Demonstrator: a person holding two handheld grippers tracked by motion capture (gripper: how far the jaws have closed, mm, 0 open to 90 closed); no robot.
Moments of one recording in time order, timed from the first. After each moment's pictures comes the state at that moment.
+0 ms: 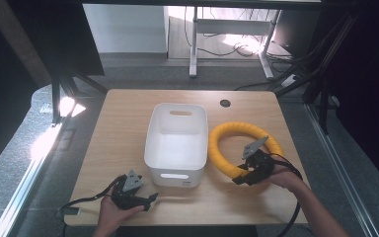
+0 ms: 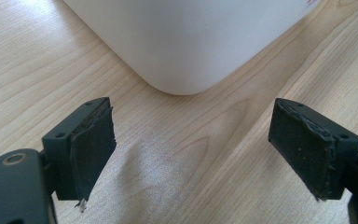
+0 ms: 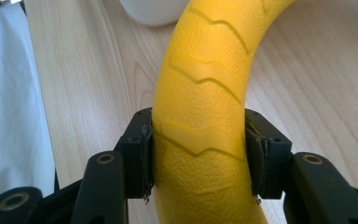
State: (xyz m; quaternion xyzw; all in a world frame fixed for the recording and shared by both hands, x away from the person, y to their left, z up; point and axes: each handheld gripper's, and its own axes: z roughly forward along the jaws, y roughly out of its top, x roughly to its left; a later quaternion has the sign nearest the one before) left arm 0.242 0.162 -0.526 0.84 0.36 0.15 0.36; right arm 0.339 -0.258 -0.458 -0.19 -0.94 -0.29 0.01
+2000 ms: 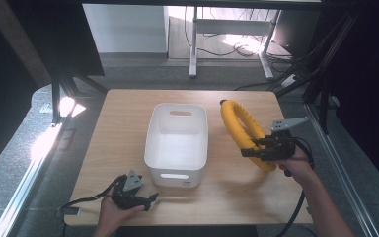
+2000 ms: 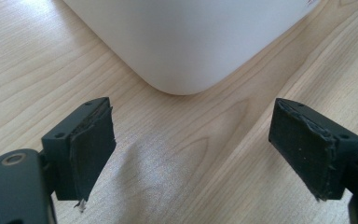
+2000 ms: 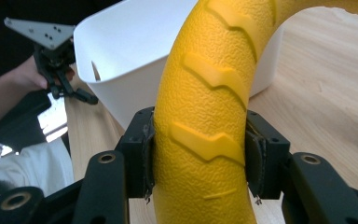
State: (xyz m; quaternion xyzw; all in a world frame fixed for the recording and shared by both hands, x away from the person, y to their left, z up) left arm 0.242 0.161 -0.527 0.85 0.36 0.15 0.36; right arm 0.355 -0.301 -0.399 -0.26 -0.83 -0.49 0.00
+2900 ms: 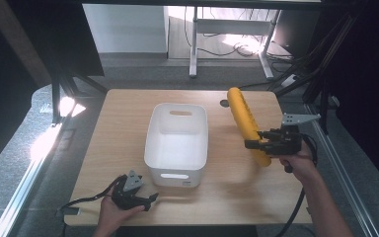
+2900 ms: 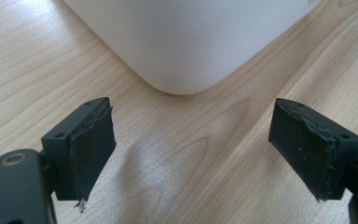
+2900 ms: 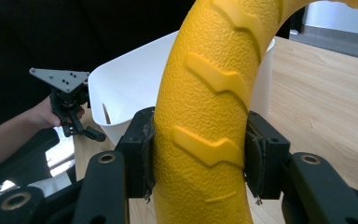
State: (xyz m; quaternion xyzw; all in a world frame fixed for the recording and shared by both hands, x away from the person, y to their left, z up) left arm 0.243 0.162 -0.527 0.85 0.36 0.15 0.36; right arm 0.354 -0.310 -0.382 -0.26 -0.79 -0.55 -0.01
